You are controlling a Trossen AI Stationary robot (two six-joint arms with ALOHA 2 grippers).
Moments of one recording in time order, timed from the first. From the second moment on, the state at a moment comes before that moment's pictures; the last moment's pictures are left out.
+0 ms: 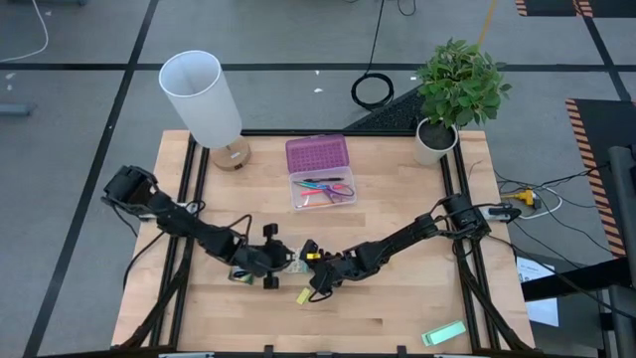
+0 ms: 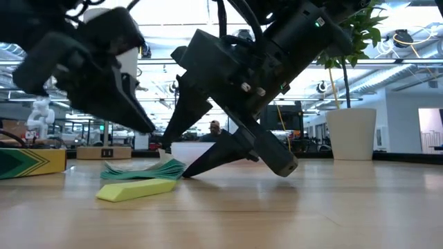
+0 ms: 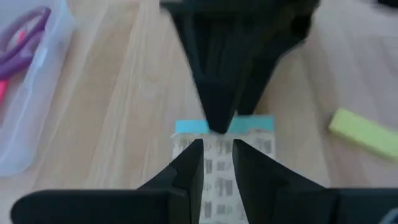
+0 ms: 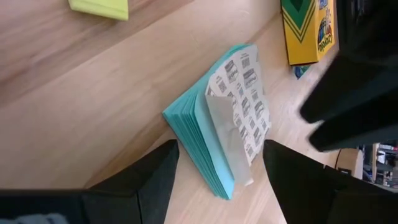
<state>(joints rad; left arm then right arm) -0.46 1.57 0.65 0.14 -0.42 -0.27 0.35 2.12 1.27 0.01 0.42 -0.87</state>
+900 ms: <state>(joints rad) -0.36 1.63 0.66 0.02 -0.42 -0.35 0.39 2.13 1.26 0.02 0.49 -1.06</state>
